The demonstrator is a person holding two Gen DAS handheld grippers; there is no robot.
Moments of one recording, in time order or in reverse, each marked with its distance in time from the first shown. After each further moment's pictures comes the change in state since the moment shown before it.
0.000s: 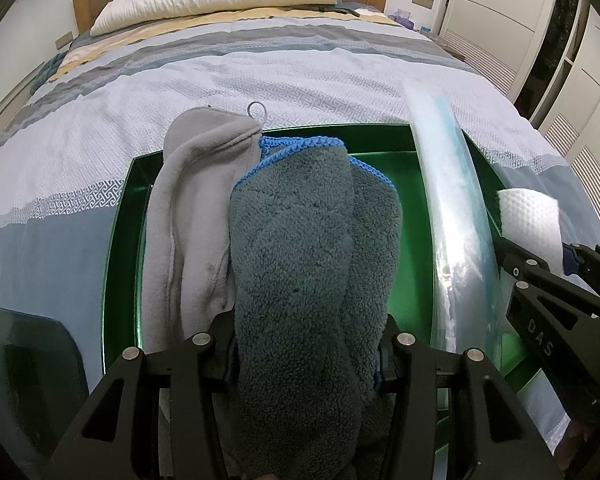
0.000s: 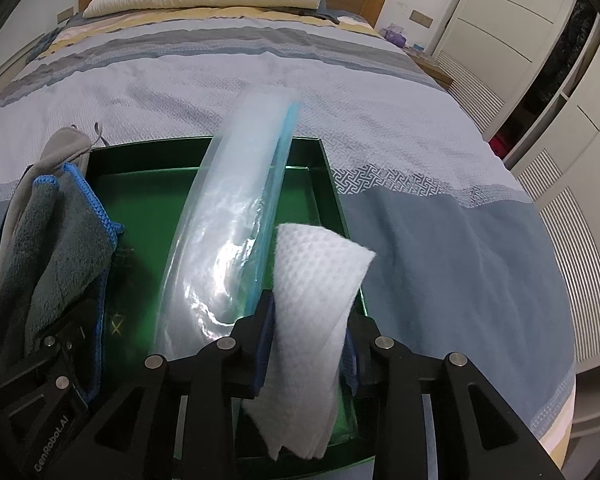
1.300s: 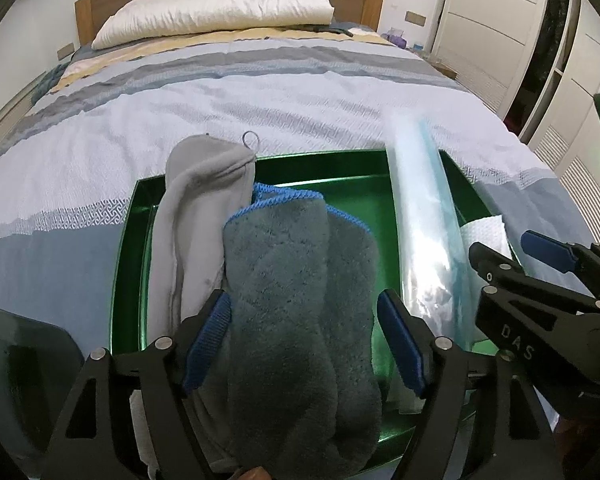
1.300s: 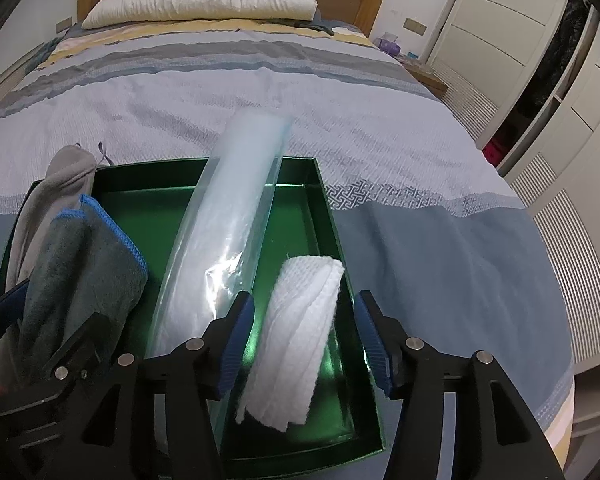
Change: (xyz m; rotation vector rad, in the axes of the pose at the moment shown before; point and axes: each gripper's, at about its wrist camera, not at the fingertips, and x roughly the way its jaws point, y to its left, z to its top) left arm -0.019 -0.002 0.001 0.003 -0.076 -0.022; right arm -0.016 0.001 0.003 0.024 -0.037 -0.007
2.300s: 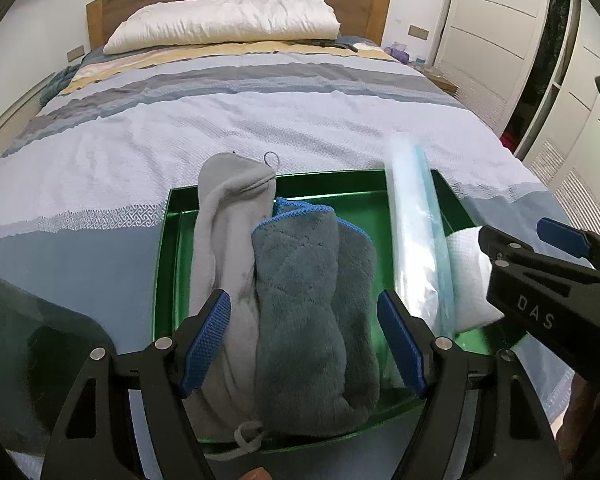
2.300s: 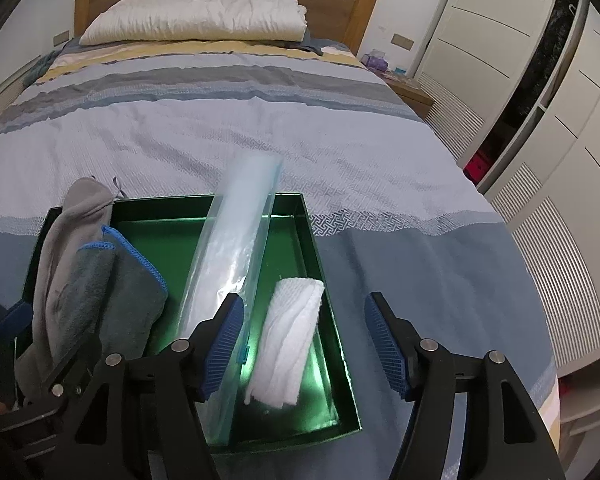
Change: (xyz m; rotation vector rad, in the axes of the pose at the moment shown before) left arm -0.033 0.011 -0.003 -0.022 -0.033 -0.007; right arm -0.051 -0.001 0.006 0.016 -0.050 -0.035
